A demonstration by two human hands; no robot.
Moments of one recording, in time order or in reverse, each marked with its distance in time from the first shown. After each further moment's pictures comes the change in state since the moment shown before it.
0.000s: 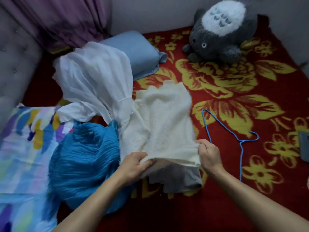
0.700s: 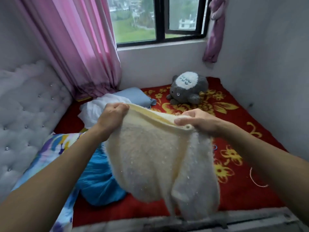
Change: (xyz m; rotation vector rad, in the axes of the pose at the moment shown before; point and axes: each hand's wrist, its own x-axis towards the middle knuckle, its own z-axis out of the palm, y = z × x) left_hand -0.266 0.244 -0.079 -0.279 0.652 0.315; right_hand -0.232 -0.235 -0.277 -0.042 -0.553 -0.256
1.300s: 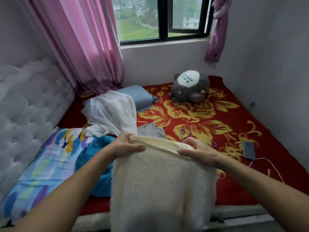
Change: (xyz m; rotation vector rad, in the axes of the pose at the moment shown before) left_hand -0.057 -0.068 0.019 0.113 -0.508 -0.191; right_hand -0.036 0.089 0.052 -0.110 0.025 0.020
